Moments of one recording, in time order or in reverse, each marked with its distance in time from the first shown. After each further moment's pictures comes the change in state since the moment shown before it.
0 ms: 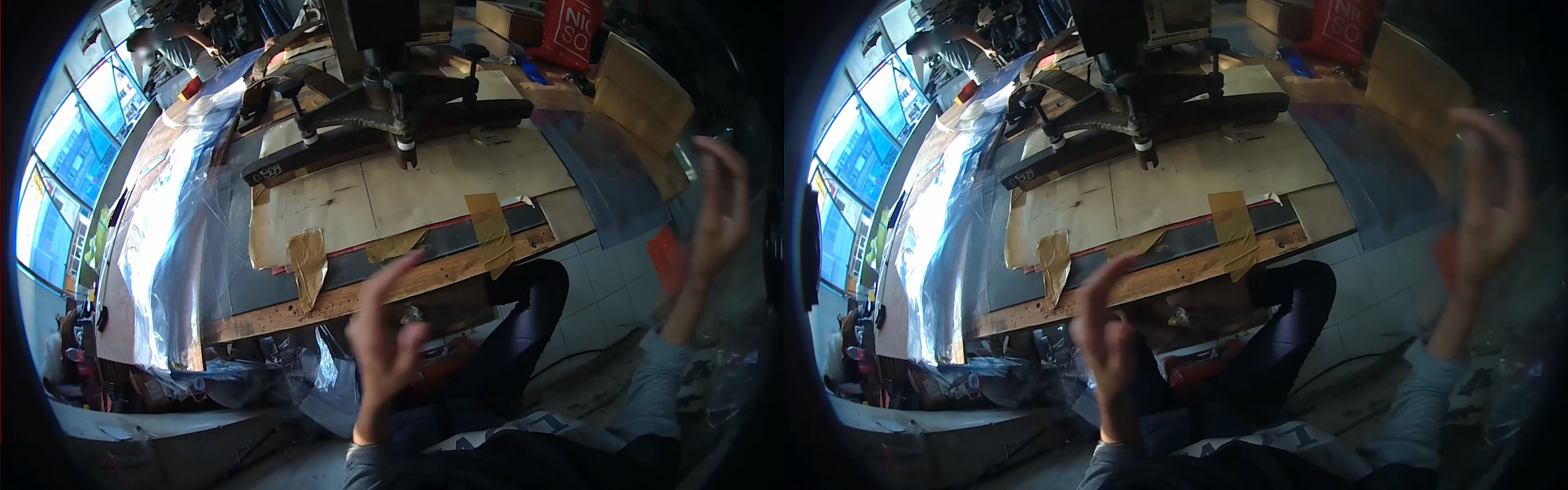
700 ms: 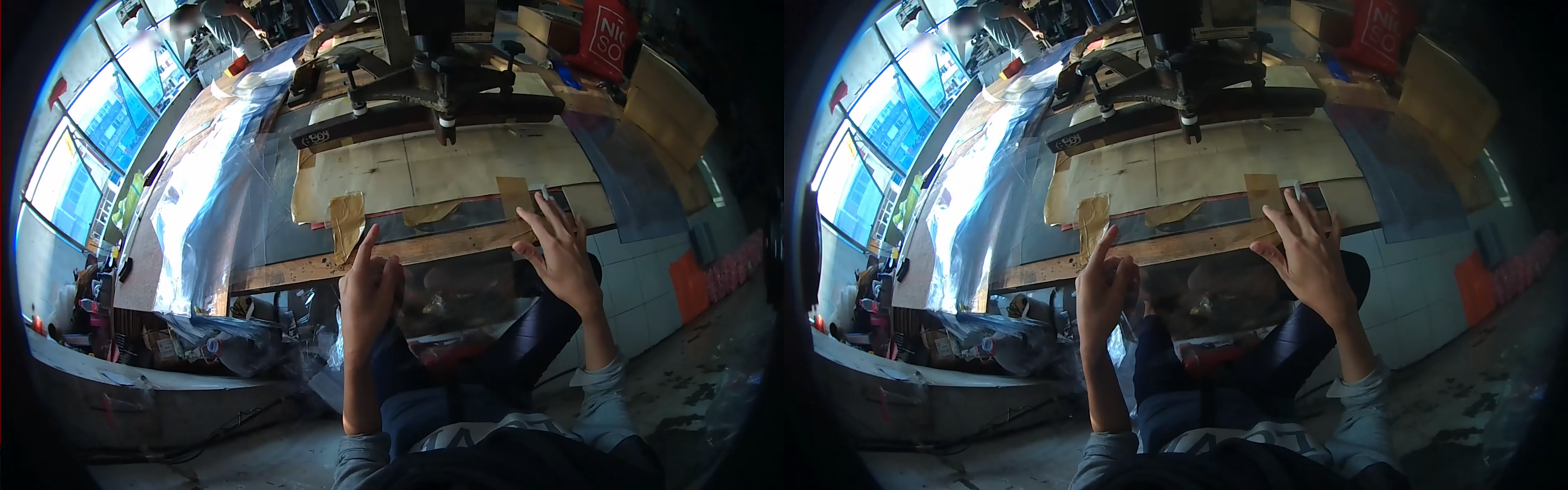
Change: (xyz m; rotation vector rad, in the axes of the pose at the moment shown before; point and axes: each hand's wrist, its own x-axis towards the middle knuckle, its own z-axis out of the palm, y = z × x) left_hand -0.022 -0.017 -0.049 0.284 -0.012 -0.482; right_hand -0.153 -0.039 0.102 -0.273 -0.932 0.063
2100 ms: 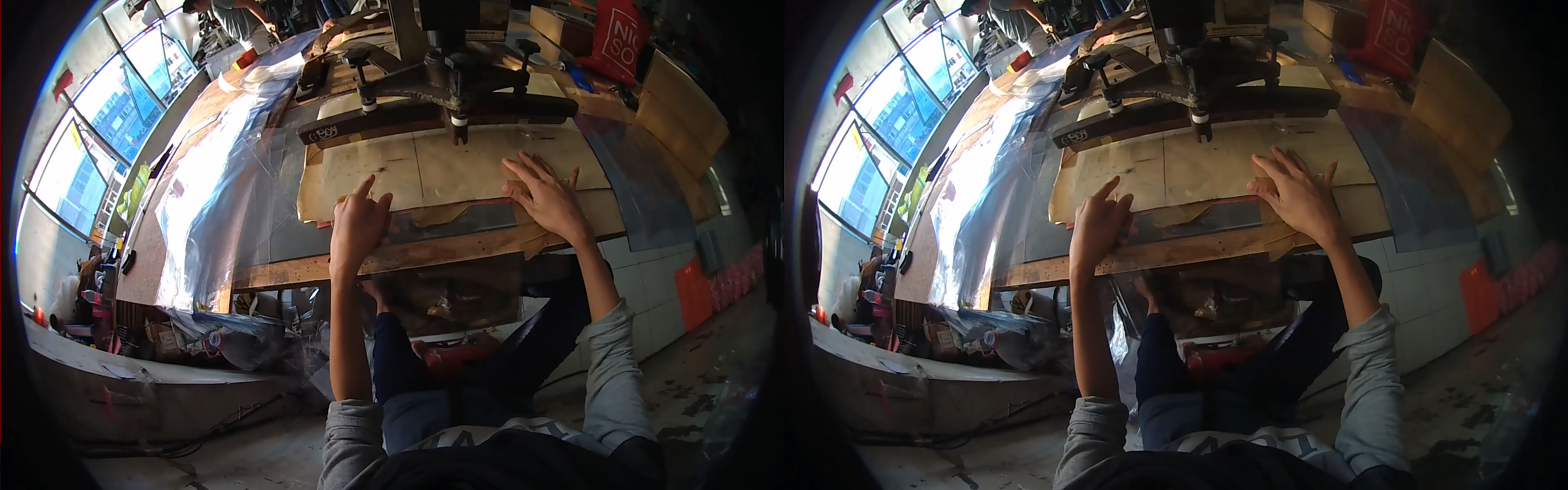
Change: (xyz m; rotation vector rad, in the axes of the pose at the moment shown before) left_hand 0.096 0.001 -0.012 0.236 -0.072 -0.056; right_hand 0.090 0.026 0.033 -0.005 -0.106 0.055
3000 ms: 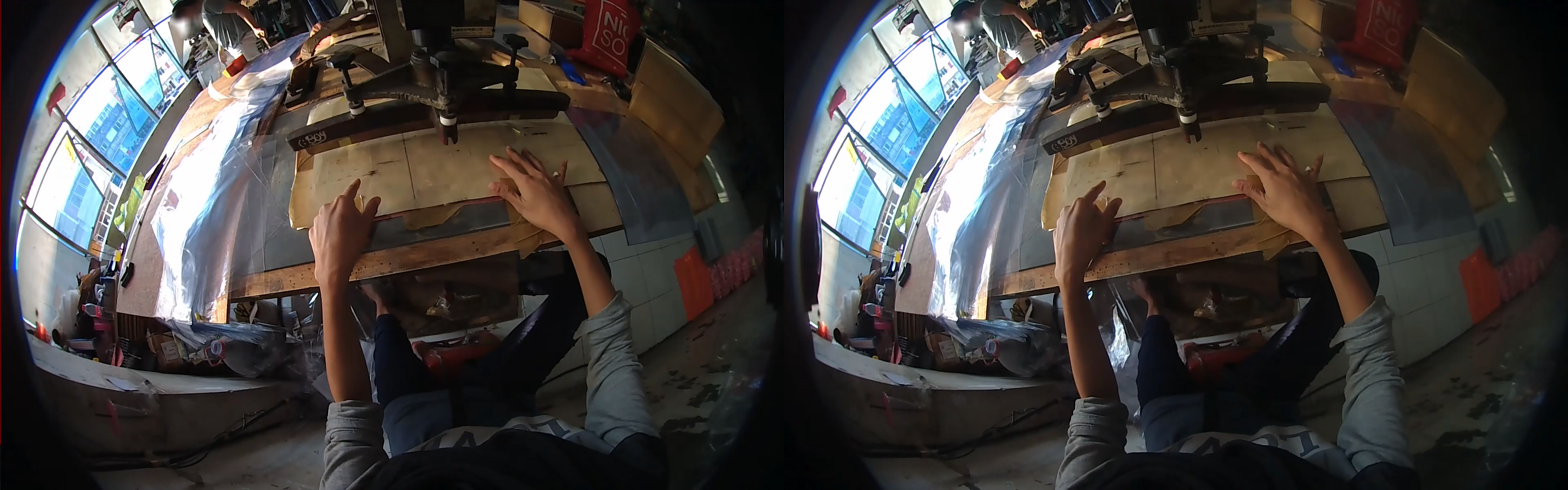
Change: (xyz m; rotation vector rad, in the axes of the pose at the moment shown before) left_hand 0.004 -0.008 -0.004 0.517 0.145 0.035; right_hand 0.003 -0.006 0.003 0.025 0.039 -0.023
